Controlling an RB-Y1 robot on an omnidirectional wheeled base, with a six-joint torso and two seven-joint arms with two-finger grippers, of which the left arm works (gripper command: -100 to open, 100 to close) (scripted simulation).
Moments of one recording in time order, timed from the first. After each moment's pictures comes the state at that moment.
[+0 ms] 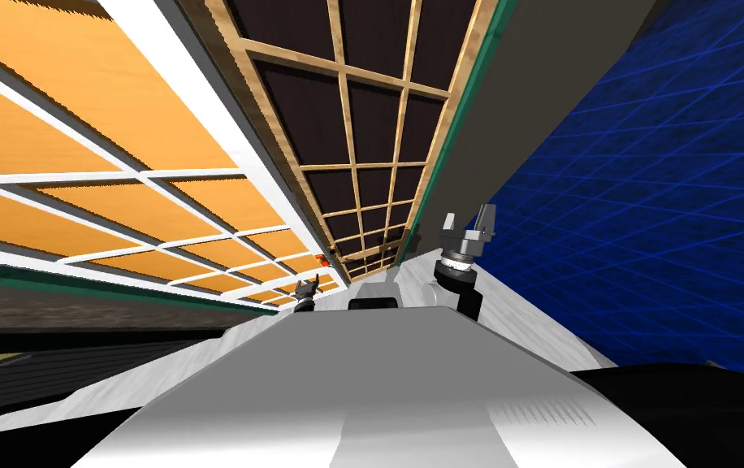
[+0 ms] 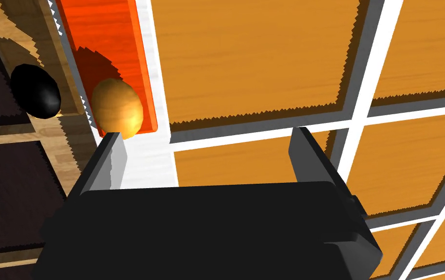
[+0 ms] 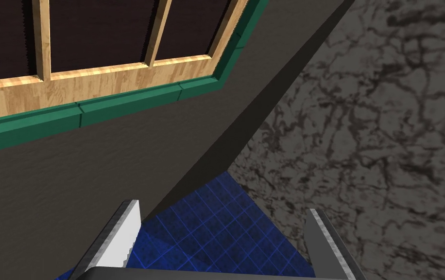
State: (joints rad) arm 0.16 0.04 0.51 -0.85 -0.23 -0.80 -1.34
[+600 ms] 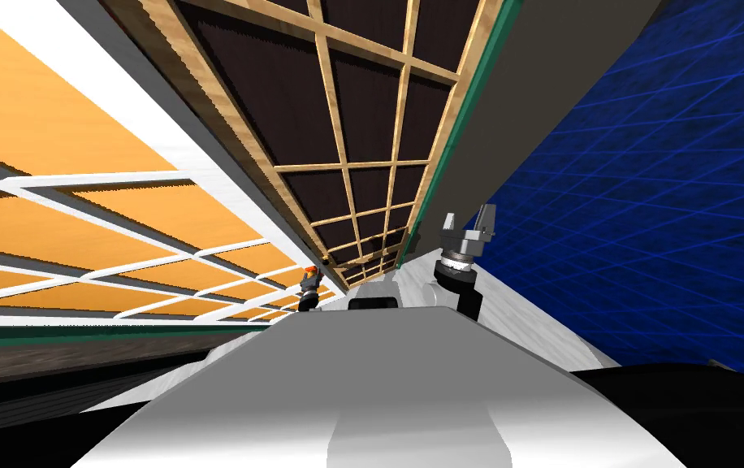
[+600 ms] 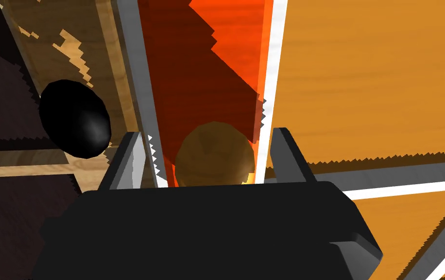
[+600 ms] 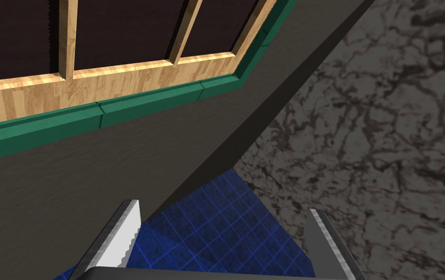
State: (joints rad) arm 0.11 0.02 0.49 -0.87 -0.23 -0.80 -1.34
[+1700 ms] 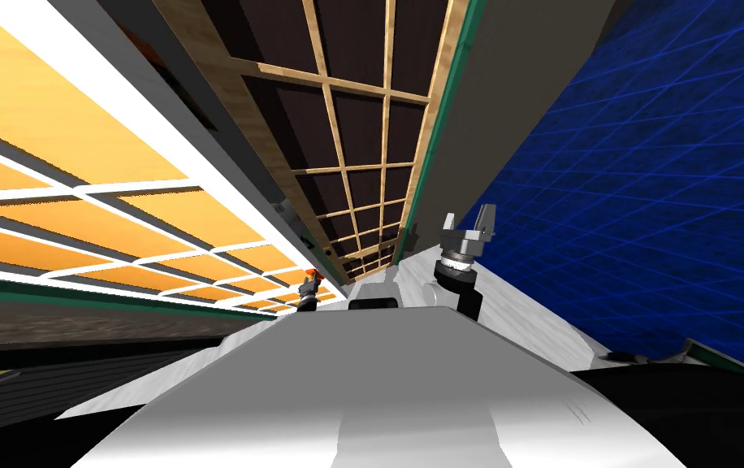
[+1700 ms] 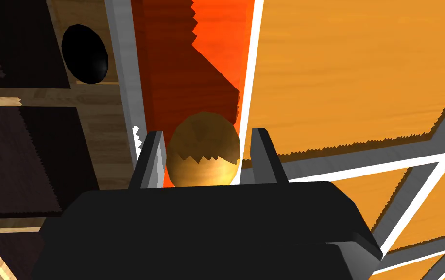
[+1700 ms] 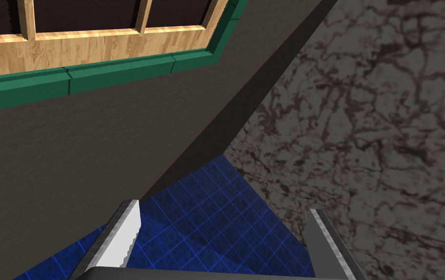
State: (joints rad) arm 0.14 0.03 0.49 -0.84 -0.21 -0.80 -1.27
